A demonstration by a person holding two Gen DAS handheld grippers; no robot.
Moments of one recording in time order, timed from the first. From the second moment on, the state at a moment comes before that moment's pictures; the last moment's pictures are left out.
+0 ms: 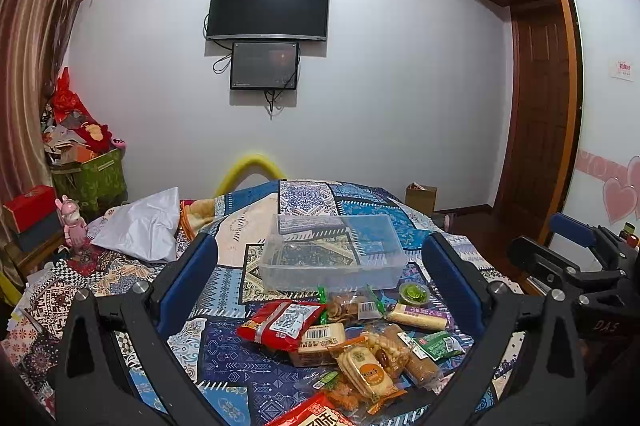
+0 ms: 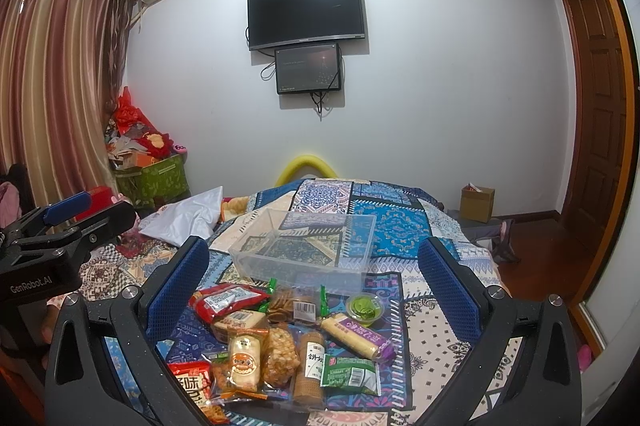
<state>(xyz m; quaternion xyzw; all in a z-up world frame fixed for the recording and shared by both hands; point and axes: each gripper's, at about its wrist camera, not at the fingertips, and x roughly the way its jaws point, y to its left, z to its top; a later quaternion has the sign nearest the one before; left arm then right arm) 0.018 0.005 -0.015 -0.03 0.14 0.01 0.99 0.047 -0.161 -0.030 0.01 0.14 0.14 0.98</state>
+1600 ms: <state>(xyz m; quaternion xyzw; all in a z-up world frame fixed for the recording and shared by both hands) 0.186 0.062 -0.161 -0.03 0.42 -0.03 0.91 0.189 -0.187 -0.159 0.00 0.40 0.16 0.90</state>
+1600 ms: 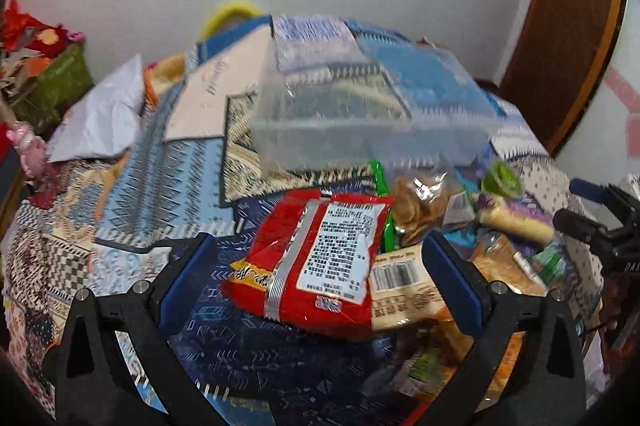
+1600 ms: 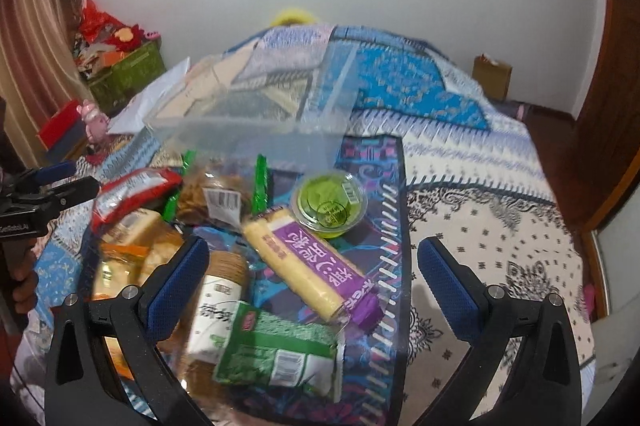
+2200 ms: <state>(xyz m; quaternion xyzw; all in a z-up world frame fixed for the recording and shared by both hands) 0.254 0.075 -0.217 -0.05 0.52 -0.07 0.85 0.223 -0.163 -0.206 -0.08 0.48 0.23 0.84</state>
